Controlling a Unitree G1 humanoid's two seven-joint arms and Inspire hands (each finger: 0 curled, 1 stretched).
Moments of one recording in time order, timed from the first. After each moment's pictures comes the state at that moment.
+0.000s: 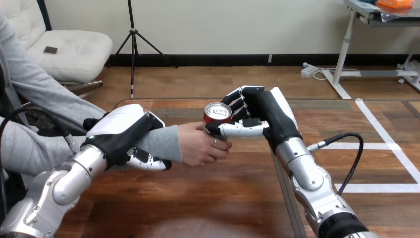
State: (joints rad) left arm -0.40 0.56 -0.22 0.55 0.52 -0.42 -0.18; right arm -0.64 -0.09 0.06 1.01 -0.19 -0.45 0.00
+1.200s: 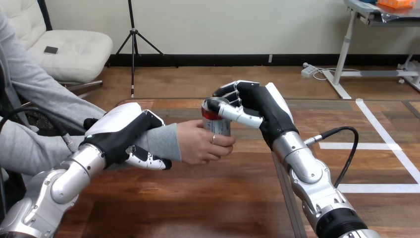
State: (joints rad) left arm -0.40 0.57 -0.22 0.54 0.48 -0.41 -0.19; right arm -0.65 -0.09 0.05 0.95 -0.16 -0.39 0.06
